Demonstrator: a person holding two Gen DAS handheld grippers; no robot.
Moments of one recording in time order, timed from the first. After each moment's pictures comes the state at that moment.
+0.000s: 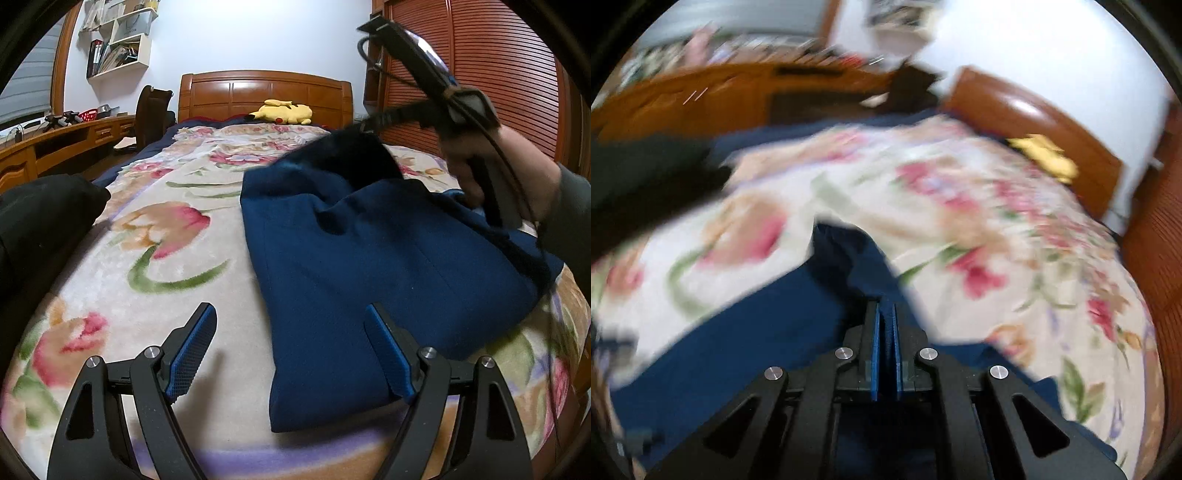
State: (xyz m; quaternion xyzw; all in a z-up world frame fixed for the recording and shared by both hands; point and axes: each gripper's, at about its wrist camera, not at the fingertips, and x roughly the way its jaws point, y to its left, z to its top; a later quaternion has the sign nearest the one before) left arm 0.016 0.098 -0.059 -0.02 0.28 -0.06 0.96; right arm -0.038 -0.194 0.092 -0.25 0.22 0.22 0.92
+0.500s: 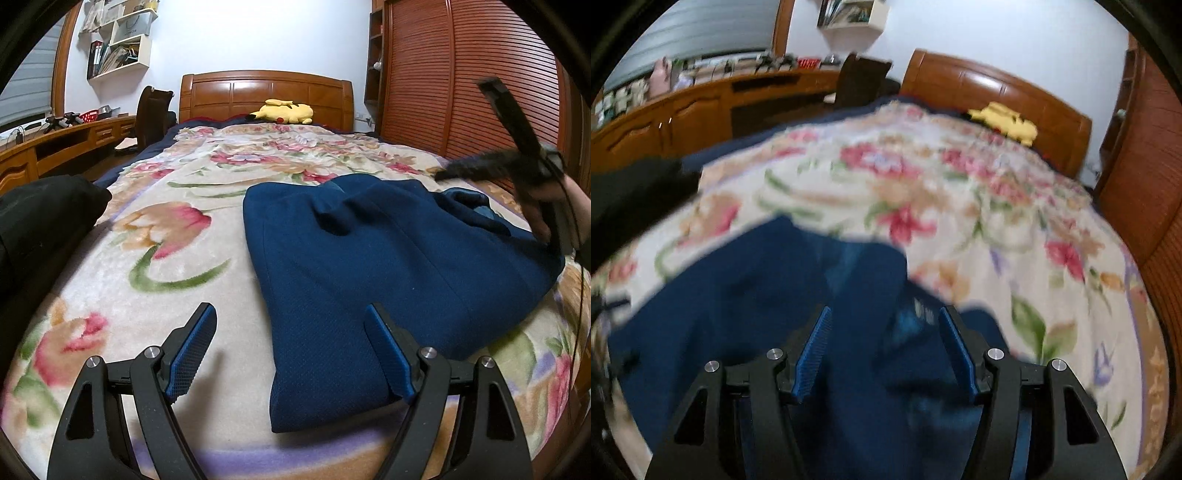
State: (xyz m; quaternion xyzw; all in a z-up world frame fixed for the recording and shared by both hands) left arm 0.016 0.098 -0.059 -0.02 0.28 -0.06 0.96; right arm -0.060 -0.301 0.066 -0.23 0.30 0.24 0.89
